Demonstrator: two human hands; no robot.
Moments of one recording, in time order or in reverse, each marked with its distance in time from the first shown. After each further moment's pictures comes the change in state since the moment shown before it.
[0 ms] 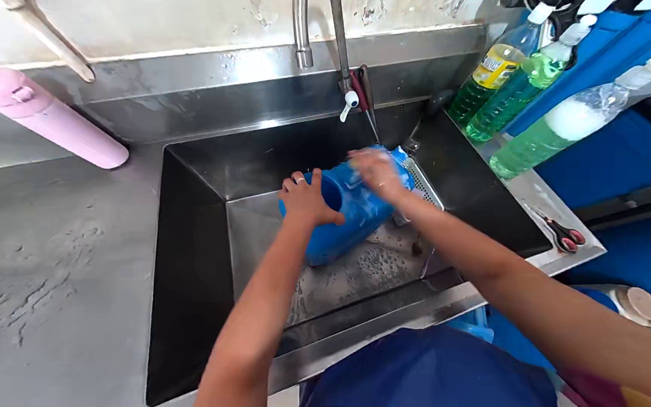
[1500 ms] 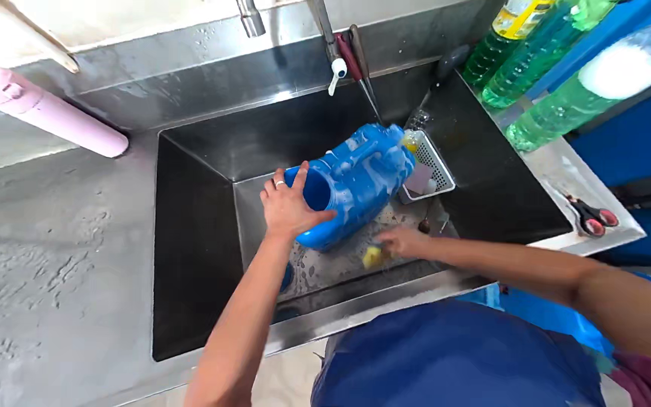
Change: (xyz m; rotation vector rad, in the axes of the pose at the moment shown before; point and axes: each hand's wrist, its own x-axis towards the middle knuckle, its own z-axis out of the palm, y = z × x) left_hand -0.033 0.002 0.044 -0.065 0.243 0.012; right_hand -0.155 0.019 -0.026 0.444 -0.606 -0.010
